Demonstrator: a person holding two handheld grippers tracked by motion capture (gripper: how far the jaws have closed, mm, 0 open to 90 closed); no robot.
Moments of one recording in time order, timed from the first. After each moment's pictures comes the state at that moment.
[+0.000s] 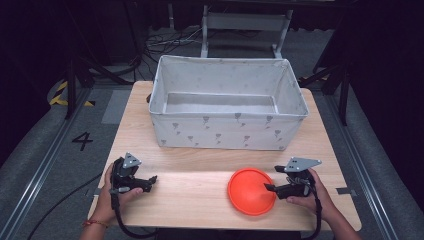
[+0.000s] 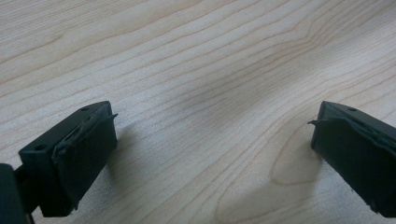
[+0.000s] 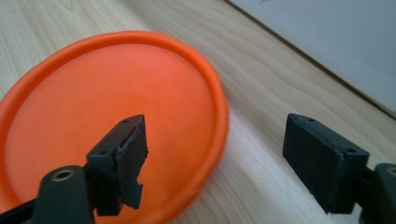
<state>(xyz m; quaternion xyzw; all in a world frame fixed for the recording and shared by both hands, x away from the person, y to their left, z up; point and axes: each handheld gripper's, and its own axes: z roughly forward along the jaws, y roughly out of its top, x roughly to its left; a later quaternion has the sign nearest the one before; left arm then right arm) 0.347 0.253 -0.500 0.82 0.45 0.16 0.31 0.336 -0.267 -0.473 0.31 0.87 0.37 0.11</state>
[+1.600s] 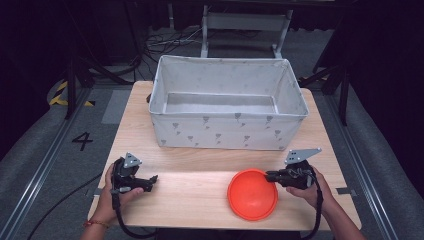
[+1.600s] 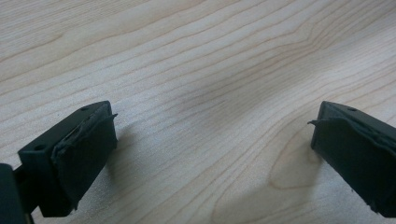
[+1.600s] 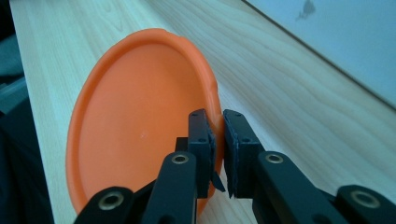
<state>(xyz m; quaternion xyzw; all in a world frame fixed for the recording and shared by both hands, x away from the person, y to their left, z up) 0.347 0.251 -0.499 0.82 0.46 0.16 0.31 0.346 -0.265 -0.441 0.29 0.88 0.39 0.03</state>
